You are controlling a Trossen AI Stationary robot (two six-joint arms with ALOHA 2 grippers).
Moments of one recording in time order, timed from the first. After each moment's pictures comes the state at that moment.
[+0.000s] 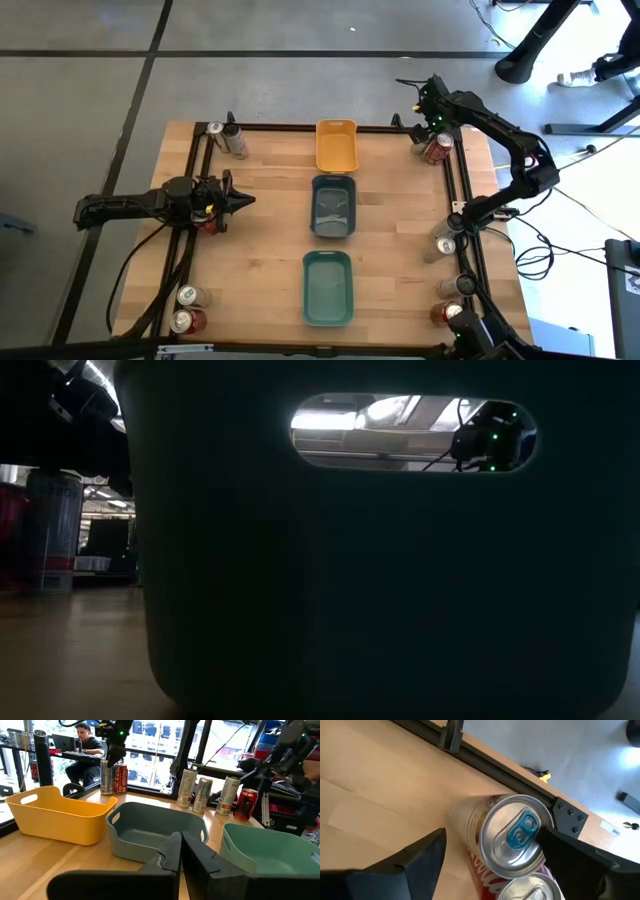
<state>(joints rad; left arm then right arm) 0.10 0.05 0.01 0.02 -0.01 -0.15 -1.05 1.47 1.16 -0.92 0.16 -0.05</state>
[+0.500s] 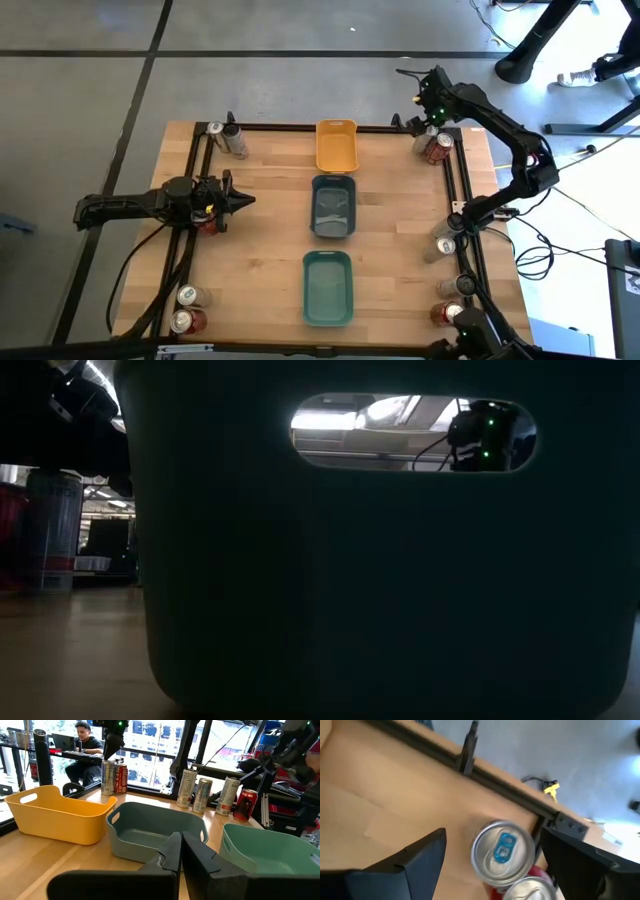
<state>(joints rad) 0.10 0.05 0.01 0.02 -0.01 -0.16 -1.05 1.48 1.28 -0.97 0.14 -0.03</state>
